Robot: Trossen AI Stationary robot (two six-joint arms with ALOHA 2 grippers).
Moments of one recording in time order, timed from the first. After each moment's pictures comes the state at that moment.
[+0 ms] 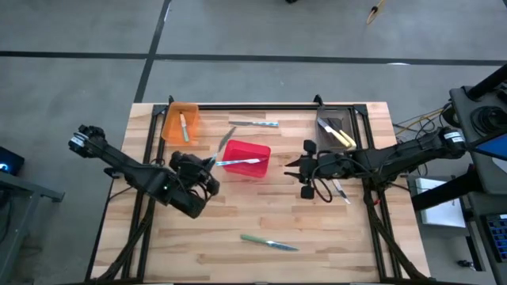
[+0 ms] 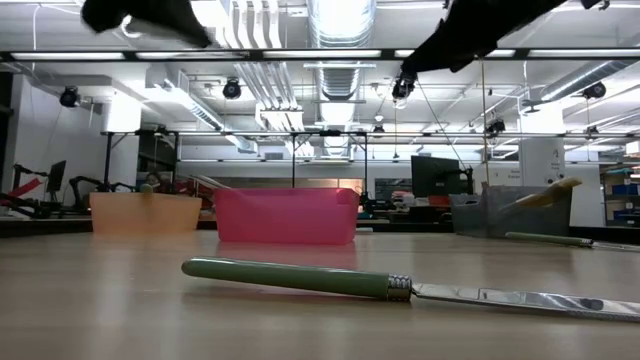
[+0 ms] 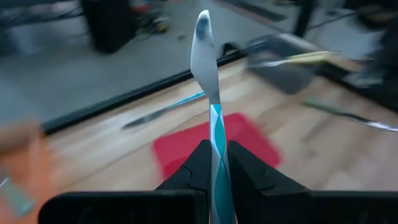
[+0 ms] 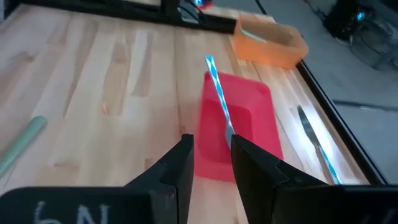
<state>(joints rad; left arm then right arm) -0.51 1.32 1.11 -0.92 -1.11 -1.18 0.18 1.17 0.78 -0.09 0.30 -0.05</state>
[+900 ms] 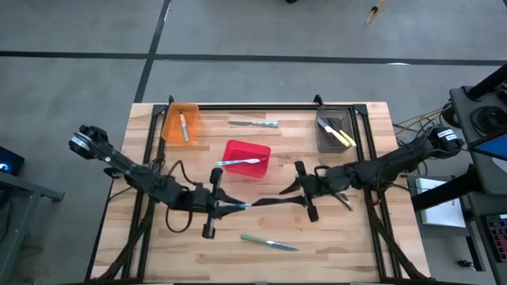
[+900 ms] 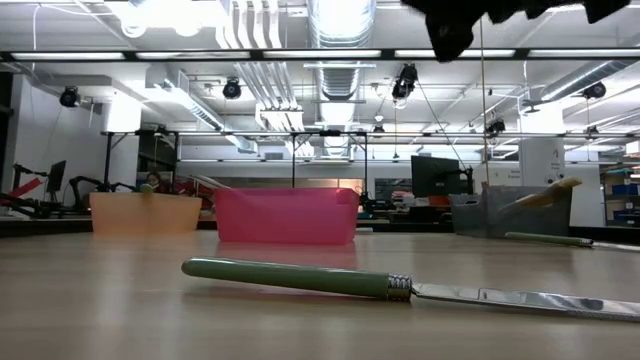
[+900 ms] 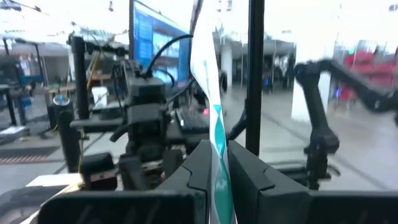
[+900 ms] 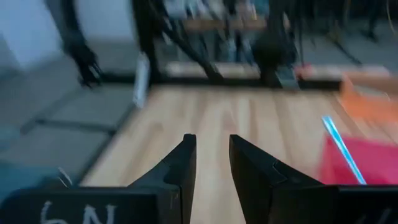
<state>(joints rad) -0.52 1.32 0.81 0.71 -0.41 0.07 0.32 1.23 0.64 0.44 0.08 0.09</state>
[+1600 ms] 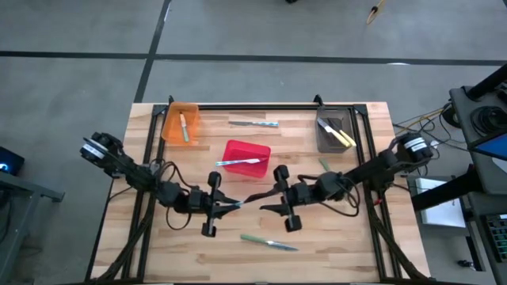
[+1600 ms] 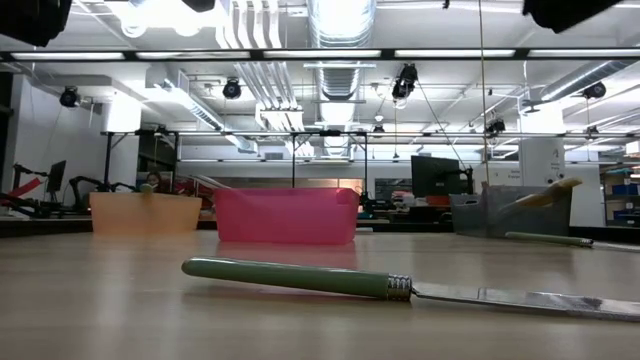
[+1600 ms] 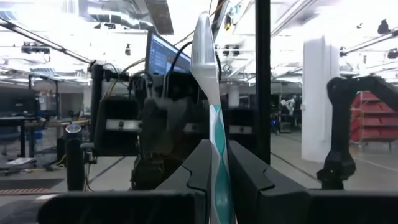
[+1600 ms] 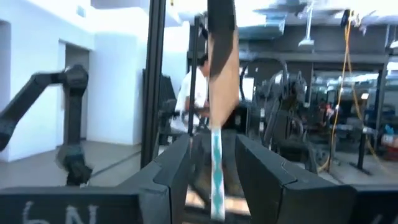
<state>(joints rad) -0.52 1.52 0.55 1.37 -0.42 0.14 0.33 1.63 0.83 1.17 0.09 -0.11</state>
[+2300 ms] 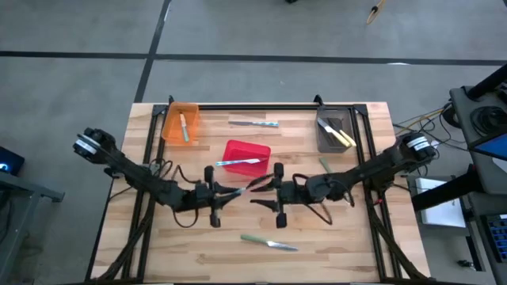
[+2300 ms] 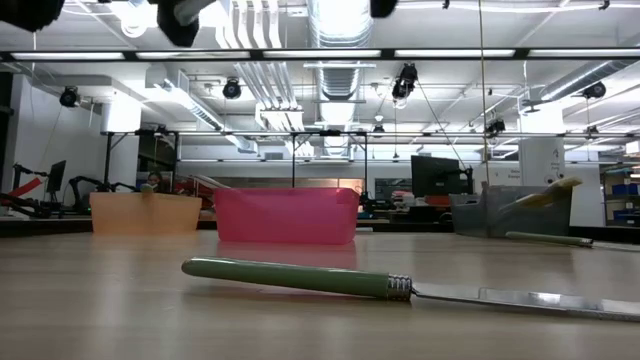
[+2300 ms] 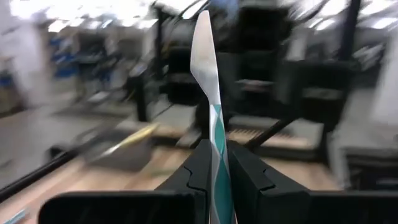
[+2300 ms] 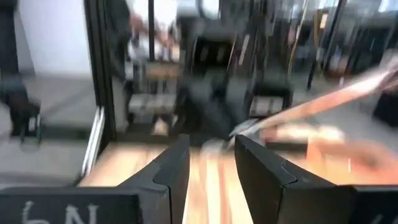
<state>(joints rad) -0.52 1.38 0.55 0.95 -0.72 0.01 0.34 1.57 0.93 0.64 0.29 -0.04</state>
